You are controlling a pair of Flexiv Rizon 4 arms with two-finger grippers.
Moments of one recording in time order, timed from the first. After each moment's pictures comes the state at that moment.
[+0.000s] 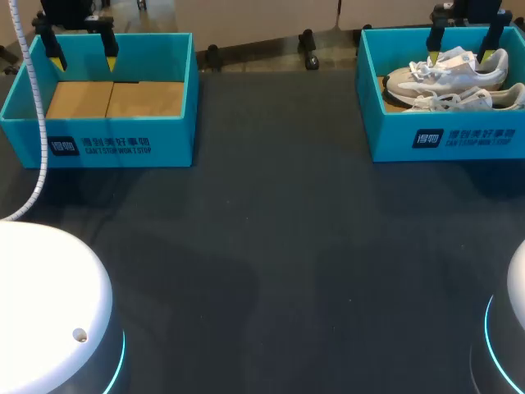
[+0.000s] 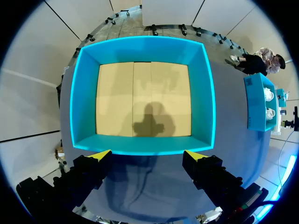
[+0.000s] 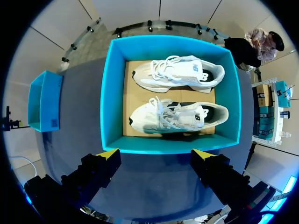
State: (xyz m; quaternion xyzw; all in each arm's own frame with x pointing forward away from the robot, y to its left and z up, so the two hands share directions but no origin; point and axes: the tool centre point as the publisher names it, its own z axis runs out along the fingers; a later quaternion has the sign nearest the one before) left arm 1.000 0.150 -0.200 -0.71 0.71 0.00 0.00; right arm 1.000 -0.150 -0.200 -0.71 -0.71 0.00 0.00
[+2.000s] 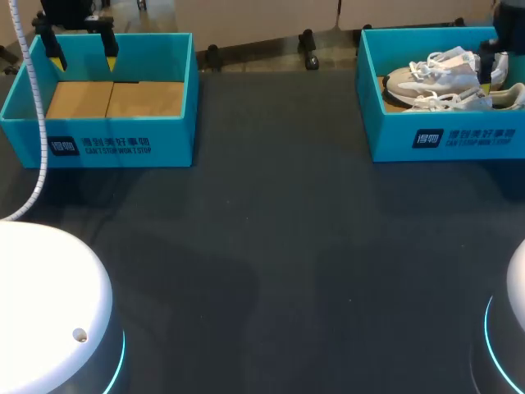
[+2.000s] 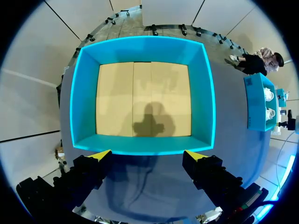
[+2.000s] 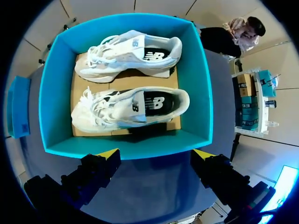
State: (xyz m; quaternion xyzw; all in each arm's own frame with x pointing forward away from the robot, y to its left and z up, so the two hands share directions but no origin) left arm 1.000 0.150 -0.200 -0.71 0.71 0.00 0.00; right arm 0.983 -0.272 -0.259 -0.73 -0.68 0.08 -0.06
